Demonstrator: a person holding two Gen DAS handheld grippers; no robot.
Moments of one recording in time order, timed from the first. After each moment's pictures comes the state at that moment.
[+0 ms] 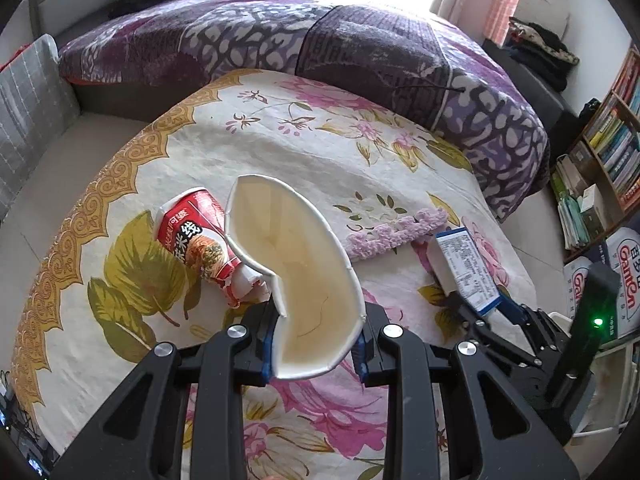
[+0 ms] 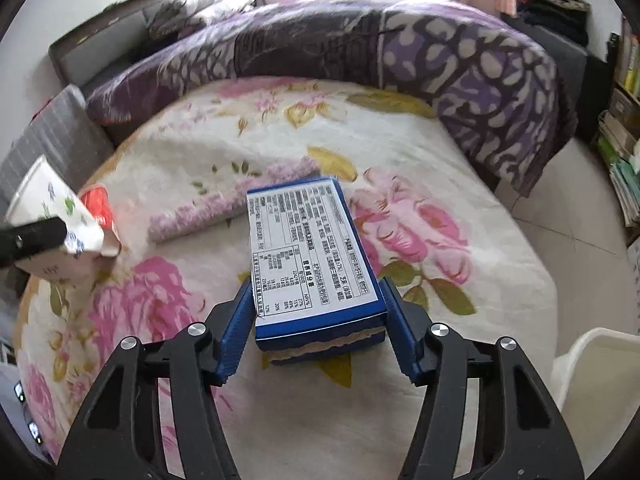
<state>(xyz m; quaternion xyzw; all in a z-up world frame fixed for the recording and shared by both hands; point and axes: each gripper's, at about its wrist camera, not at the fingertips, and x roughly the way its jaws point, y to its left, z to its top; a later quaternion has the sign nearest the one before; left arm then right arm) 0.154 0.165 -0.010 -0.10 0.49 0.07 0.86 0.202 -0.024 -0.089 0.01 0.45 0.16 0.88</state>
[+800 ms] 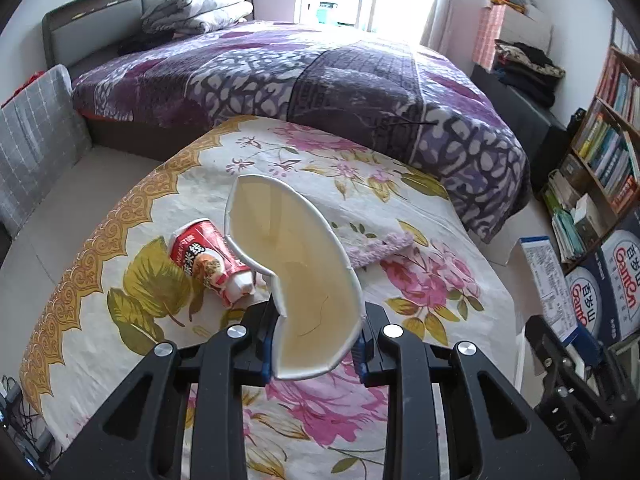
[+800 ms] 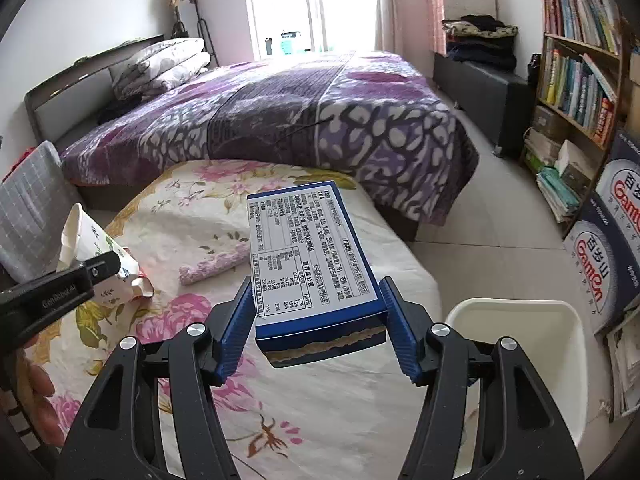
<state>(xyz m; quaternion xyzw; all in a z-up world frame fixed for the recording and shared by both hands) 0.122 0.129 0.028 -0.07 0.42 0.08 0.90 0.123 -0.063 0.011 0.03 0.37 0.06 0.93</state>
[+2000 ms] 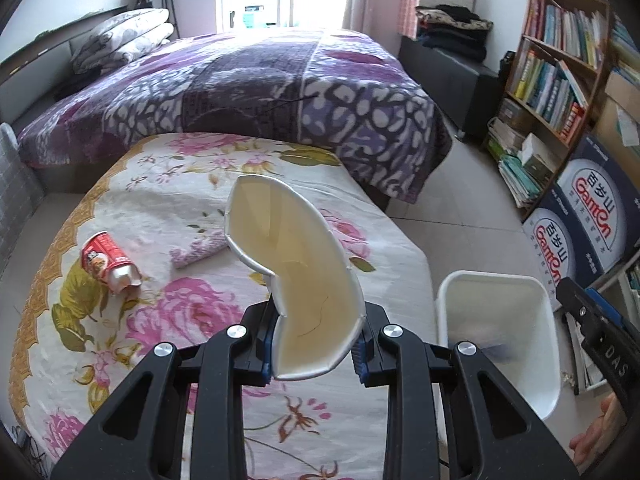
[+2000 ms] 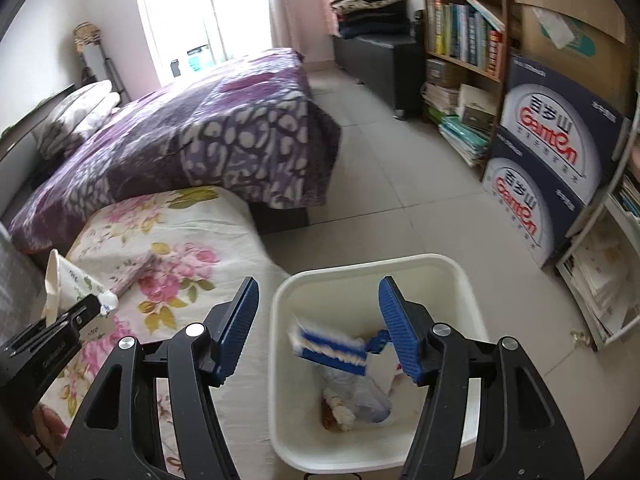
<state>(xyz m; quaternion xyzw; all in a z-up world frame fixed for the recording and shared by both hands) 0.115 -0.005 0.021 -0.01 0.43 -0.02 0.90 0.085 -0.212 0.012 0.11 0.39 -0.09 0.91</state>
